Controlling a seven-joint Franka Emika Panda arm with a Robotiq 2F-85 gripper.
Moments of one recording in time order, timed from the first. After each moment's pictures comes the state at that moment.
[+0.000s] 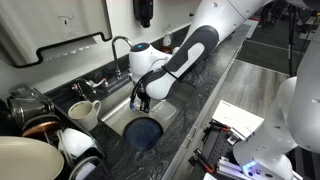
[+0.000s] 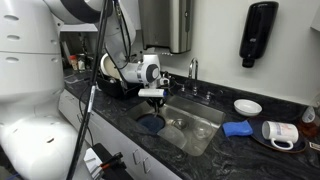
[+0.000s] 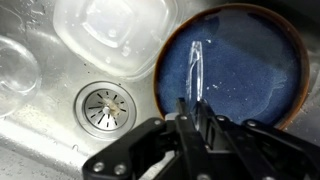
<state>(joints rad) 0.15 0.24 0.10 -2.31 -0.17 2.55 -0.11</state>
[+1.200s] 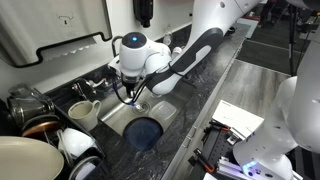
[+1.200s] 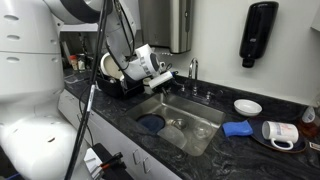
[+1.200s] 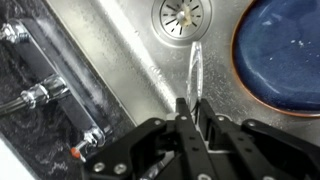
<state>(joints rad) 0.17 0.24 0.09 -2.21 -0.65 2.72 -0.20</state>
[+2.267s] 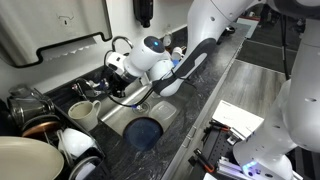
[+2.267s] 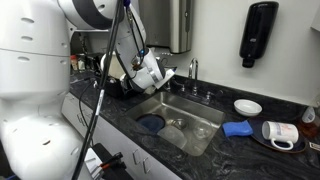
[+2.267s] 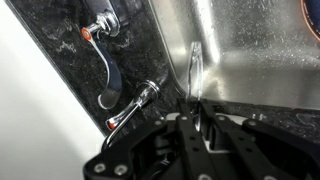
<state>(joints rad) 0.10 0.33 0.09 -2.20 -0.84 3.27 -0.30</state>
